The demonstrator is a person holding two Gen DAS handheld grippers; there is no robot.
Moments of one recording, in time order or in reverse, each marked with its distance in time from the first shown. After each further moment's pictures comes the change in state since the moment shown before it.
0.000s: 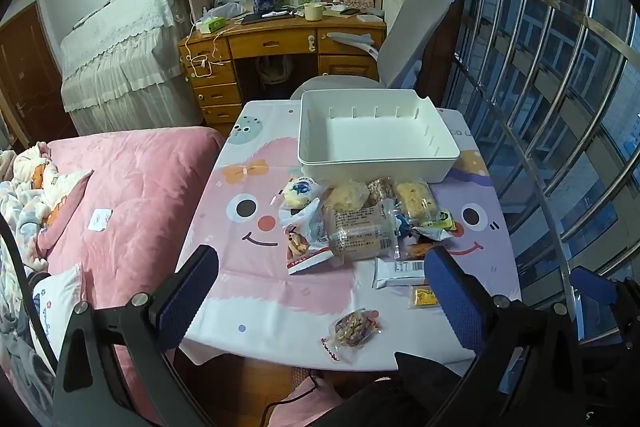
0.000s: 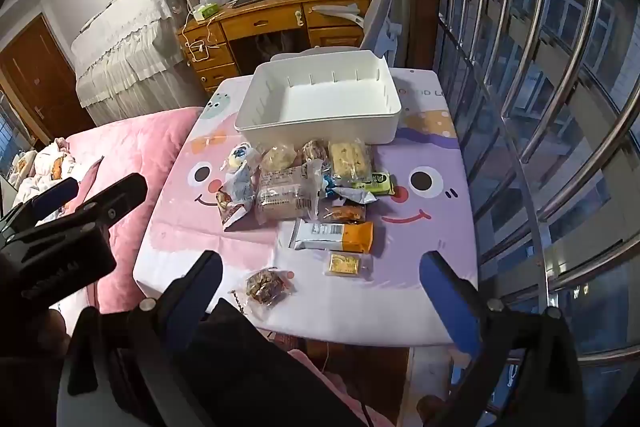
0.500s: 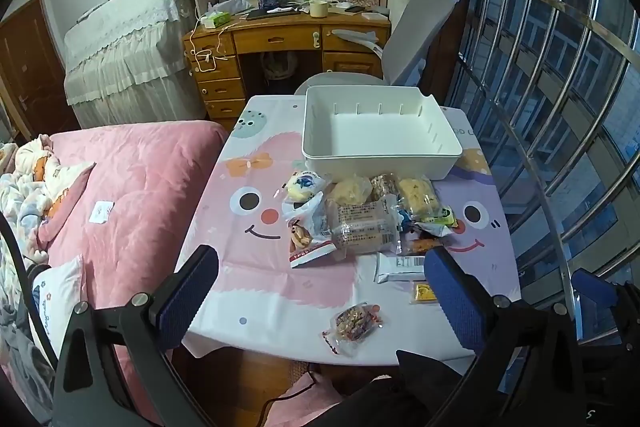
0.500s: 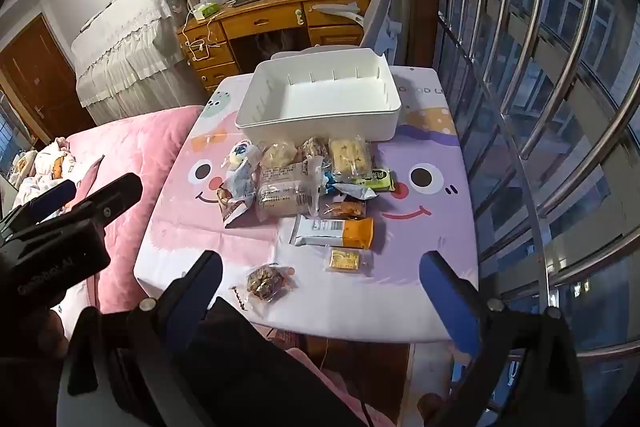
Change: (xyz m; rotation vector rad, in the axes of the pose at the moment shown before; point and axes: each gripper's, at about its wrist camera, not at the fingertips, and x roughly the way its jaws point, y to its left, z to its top) left arm -0.001 0.003 -0.001 -0.012 0.014 0.004; right arm -0.002 -0.001 -0.003 0.001 0.002 -0.002
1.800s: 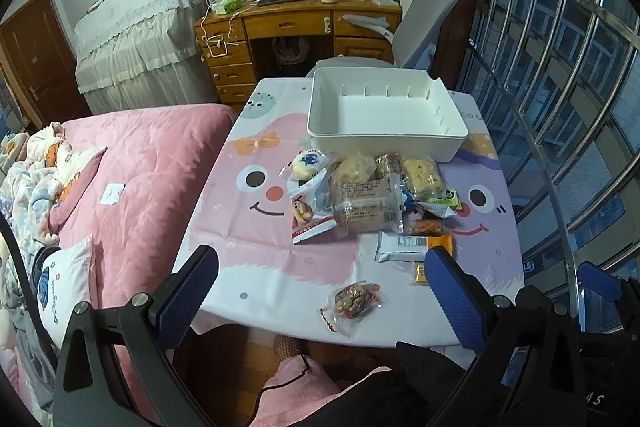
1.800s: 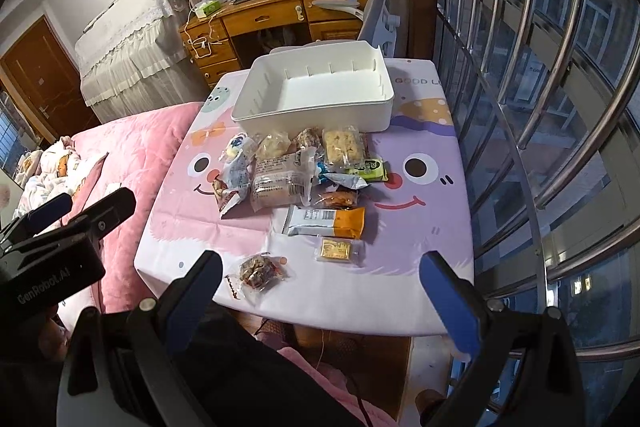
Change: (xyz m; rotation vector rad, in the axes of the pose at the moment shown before) left arm -0.008 -0.012 -0.021 -0.024 0.046 0.053; right arm -0.005 -0.018 -0.015 0.003 0.009 0.015
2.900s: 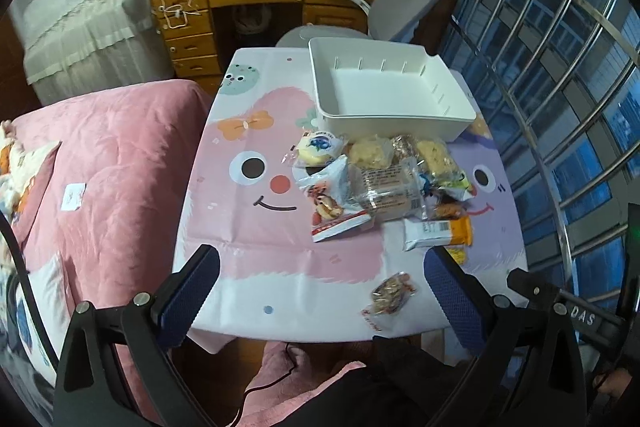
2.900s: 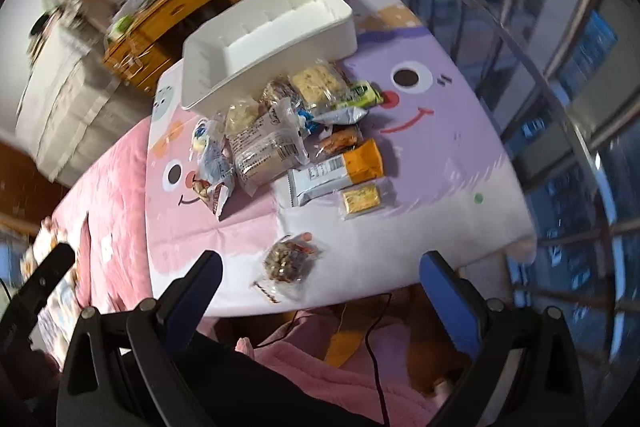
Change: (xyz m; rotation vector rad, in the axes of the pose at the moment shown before) left arm 0.075 0.107 0.040 0.066 0.133 -0.203; right arm 0.081 0.026 -0.006 0.458 0.204 -0.051
